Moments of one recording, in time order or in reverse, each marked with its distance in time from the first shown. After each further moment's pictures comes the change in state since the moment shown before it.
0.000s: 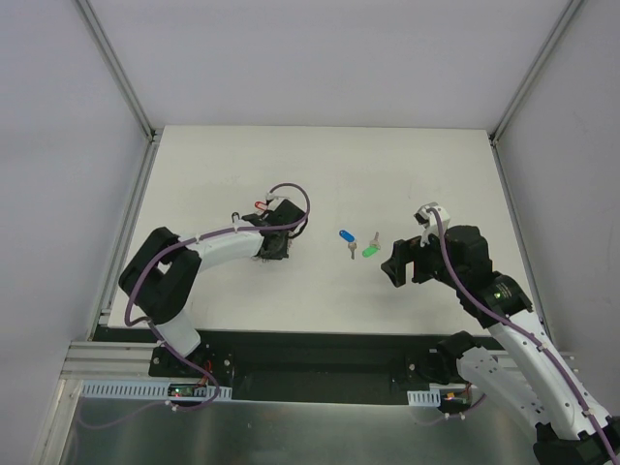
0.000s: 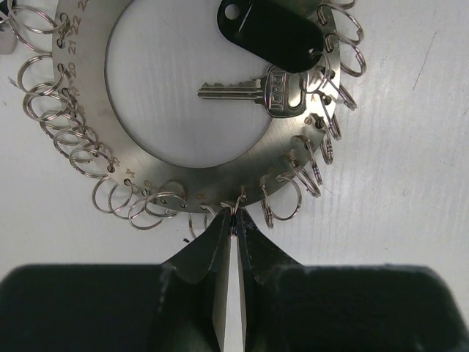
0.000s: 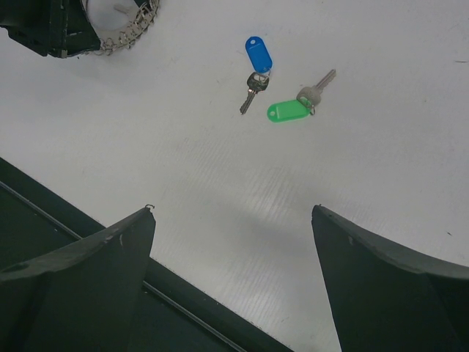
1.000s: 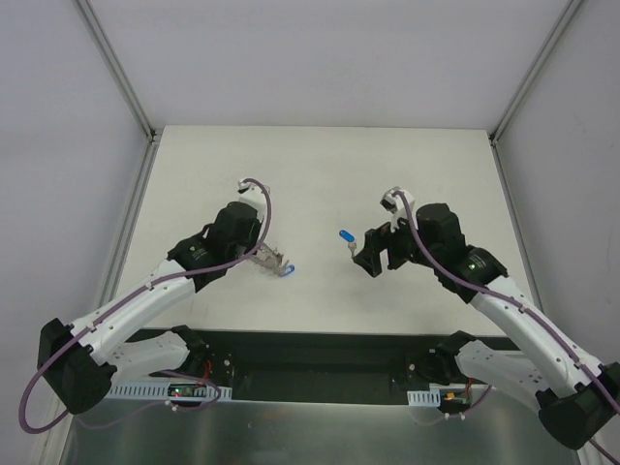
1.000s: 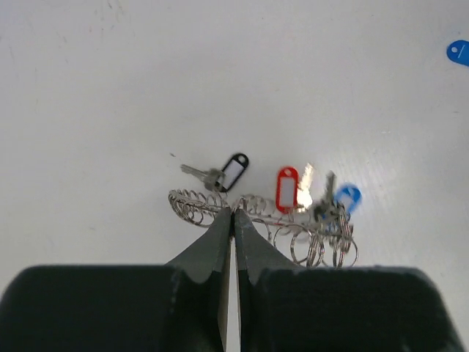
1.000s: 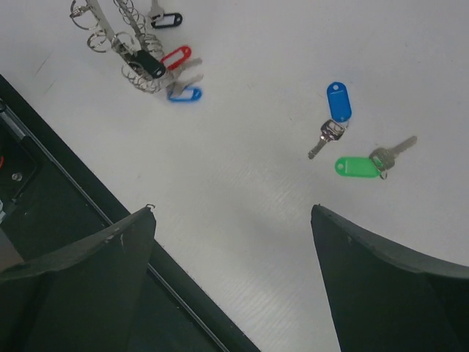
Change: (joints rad) left arm 0.002 -0.614 -0.143 0.034 -0.037 0.398; right arm 0.118 0.213 0.103 0.116 -0.095 -0.011
